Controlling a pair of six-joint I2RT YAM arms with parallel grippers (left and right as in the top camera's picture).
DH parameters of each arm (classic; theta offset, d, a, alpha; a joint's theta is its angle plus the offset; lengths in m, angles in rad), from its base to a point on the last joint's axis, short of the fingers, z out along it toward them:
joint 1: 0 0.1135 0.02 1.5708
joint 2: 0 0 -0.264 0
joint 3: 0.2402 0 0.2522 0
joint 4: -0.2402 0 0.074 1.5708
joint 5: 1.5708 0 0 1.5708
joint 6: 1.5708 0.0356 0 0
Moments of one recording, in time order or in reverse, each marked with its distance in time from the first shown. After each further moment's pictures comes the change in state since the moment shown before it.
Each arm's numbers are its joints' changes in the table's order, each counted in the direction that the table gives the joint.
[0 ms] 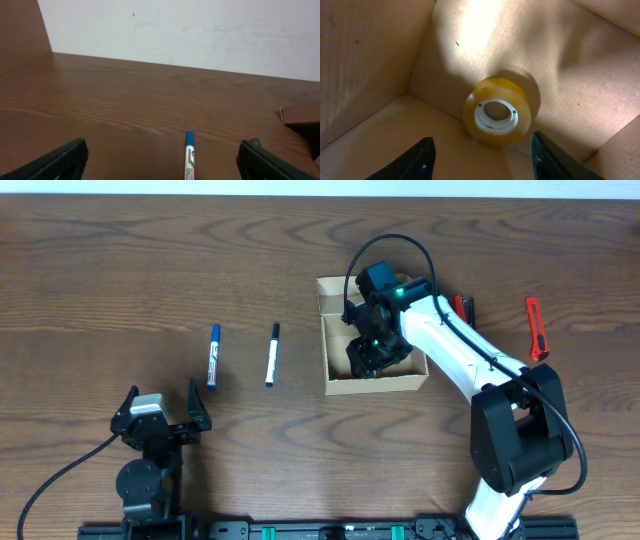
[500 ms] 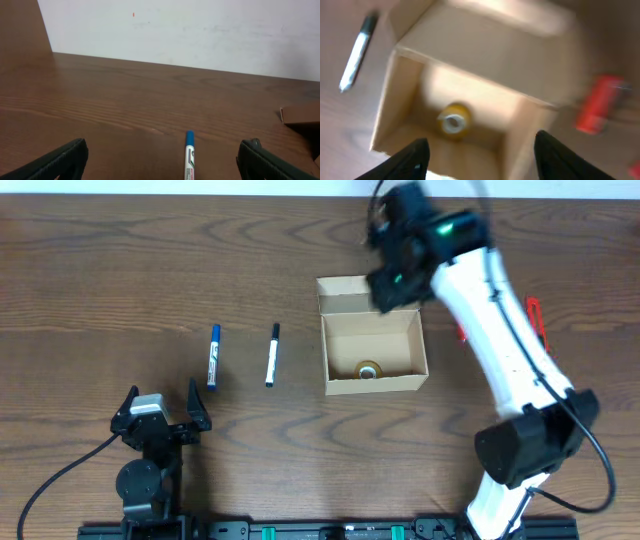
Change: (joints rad) left arm 0.000 0.000 0.000 -0.001 0.000 0.000; right arm -0.090 -0.017 0.636 -0.371 0.213 0.060
